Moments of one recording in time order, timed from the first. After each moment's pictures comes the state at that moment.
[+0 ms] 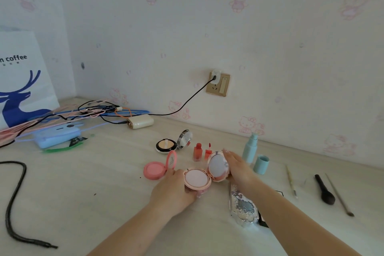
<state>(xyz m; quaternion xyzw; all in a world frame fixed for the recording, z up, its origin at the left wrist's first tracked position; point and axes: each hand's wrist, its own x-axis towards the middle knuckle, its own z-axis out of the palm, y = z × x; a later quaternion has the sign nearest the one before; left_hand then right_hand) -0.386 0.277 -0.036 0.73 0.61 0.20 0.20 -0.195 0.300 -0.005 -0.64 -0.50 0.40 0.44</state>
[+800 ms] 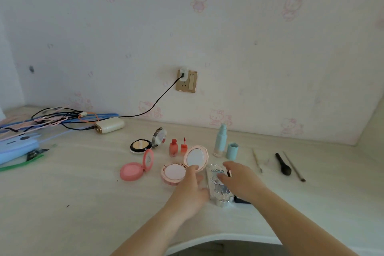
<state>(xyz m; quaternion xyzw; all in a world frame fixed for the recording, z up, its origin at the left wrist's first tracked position) -0.332 0.229 -0.014 0.72 0.45 0.25 0.46 -0.174 0.210 0.012 -0.80 -0.58 0.11 0.15</state>
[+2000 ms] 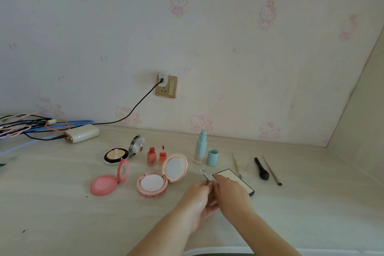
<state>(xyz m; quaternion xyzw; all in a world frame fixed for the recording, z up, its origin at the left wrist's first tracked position) -0.257 0.221 -0.005 0.40 0.36 0.29 0.79 -0.157 0.196 -0.009 -0.81 -0.57 0.00 0.15</state>
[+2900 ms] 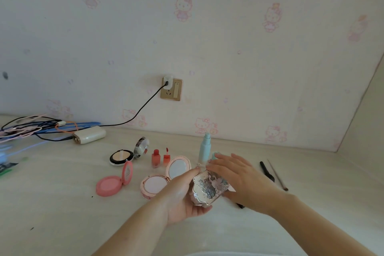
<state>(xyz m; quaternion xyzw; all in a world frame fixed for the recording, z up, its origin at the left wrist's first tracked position) -0.303 0.234 0.029 0.39 0.32 0.22 0.84 -0.115 0.185 0.042 -0.53 -0.82 -0.19 0.07</state>
